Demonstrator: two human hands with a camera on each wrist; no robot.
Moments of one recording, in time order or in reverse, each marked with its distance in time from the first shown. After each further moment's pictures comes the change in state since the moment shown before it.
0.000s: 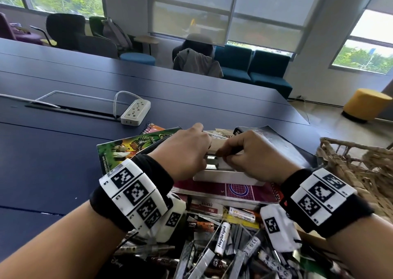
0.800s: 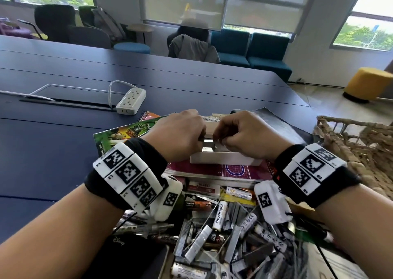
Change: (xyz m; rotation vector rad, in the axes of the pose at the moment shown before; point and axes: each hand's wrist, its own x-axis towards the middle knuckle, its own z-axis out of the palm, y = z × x) left_hand -0.001 -0.001 -0.002 0.071 -0.001 -0.010; right_hand 0.000 -0.001 -0.001 0.080 -0.012 -0.002
